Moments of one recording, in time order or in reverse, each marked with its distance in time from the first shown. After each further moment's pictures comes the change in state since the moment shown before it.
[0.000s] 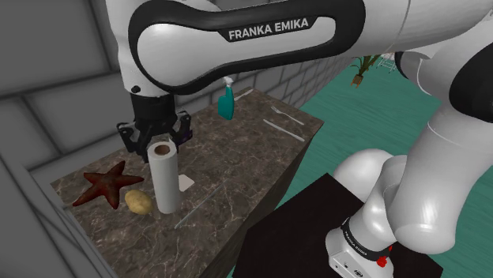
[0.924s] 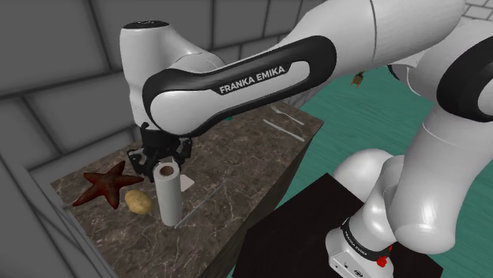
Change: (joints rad) arm 0.002 0.039 -0.002 -0.139 -0.011 0.176 -0.001
